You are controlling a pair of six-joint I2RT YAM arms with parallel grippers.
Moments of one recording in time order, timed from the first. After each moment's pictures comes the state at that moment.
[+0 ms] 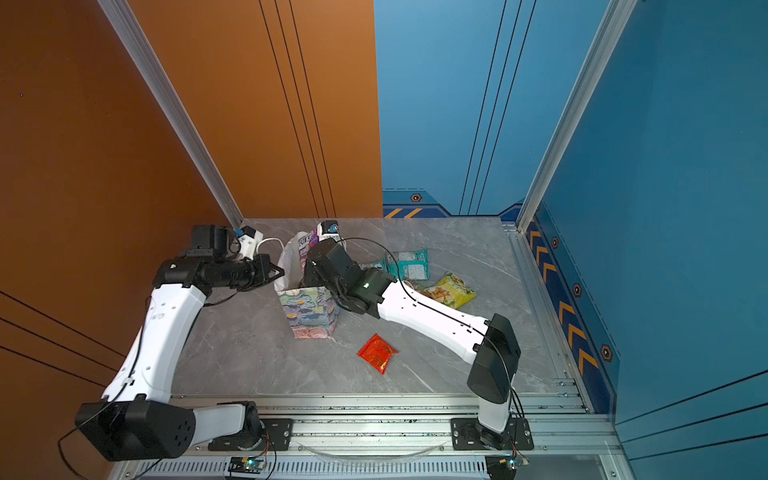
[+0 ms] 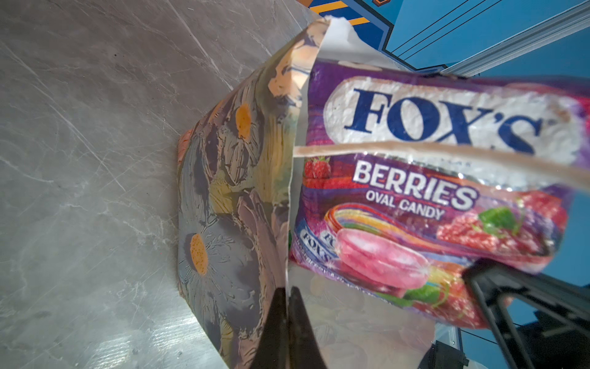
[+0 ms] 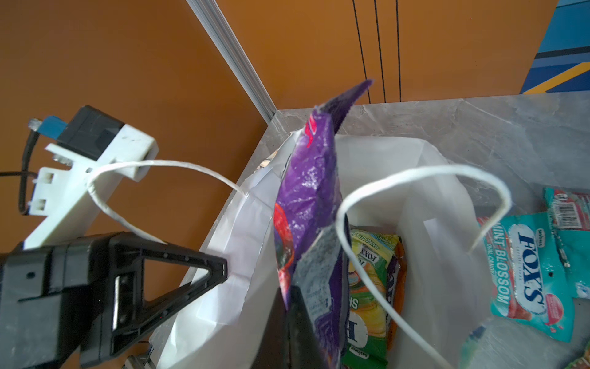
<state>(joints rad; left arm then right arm) 0.05 1.28 1.38 -1.00 0.52 -0.27 1.01 1.81 1.76 -0.37 0.29 0.65</state>
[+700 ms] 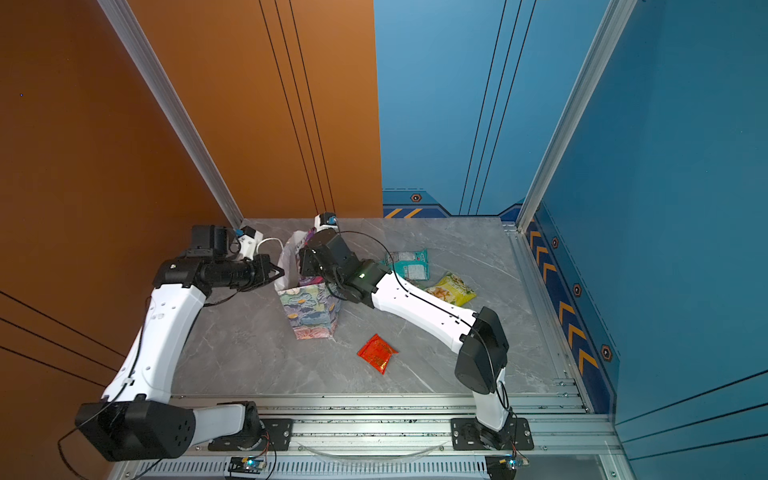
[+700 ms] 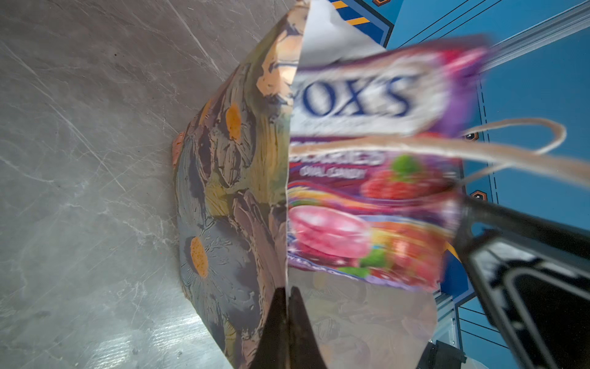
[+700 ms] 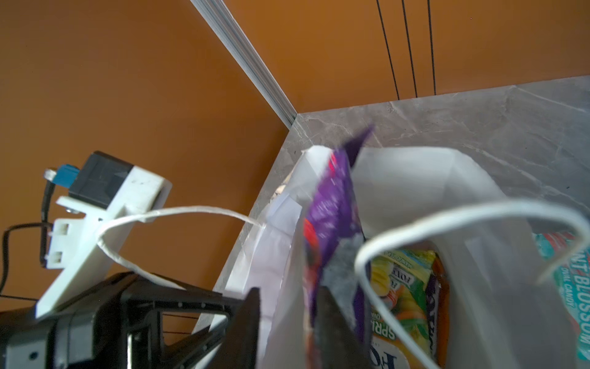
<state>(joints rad) 0.05 1.28 1.37 -1.00 0.52 -0.27 0.96 1.89 1.85 -0.30 0.18 0.70</state>
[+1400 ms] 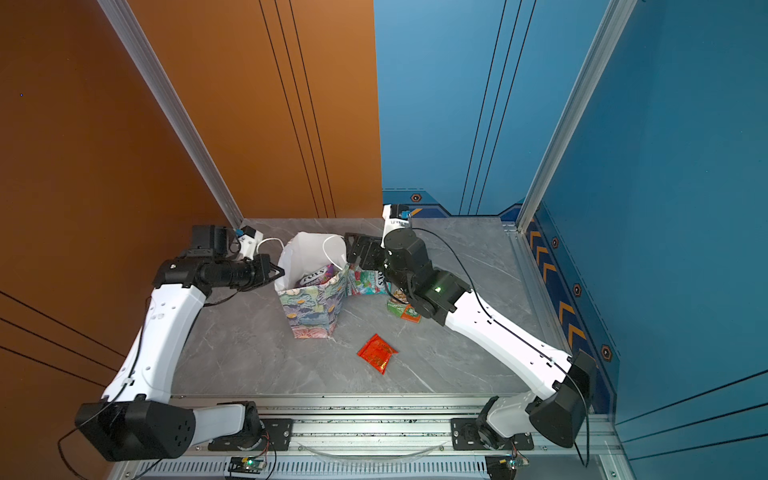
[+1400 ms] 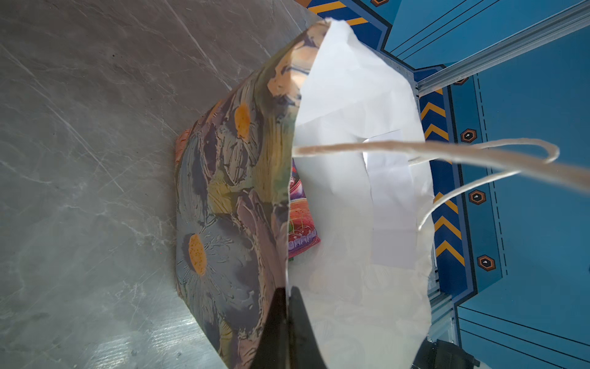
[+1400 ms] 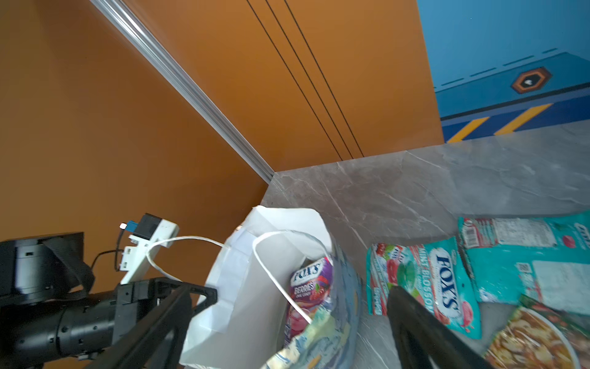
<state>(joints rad) 0.05 1.28 1.37 -1.00 0.52 -0.27 0.81 1.36 1.37 -0.26 0.21 0.67</state>
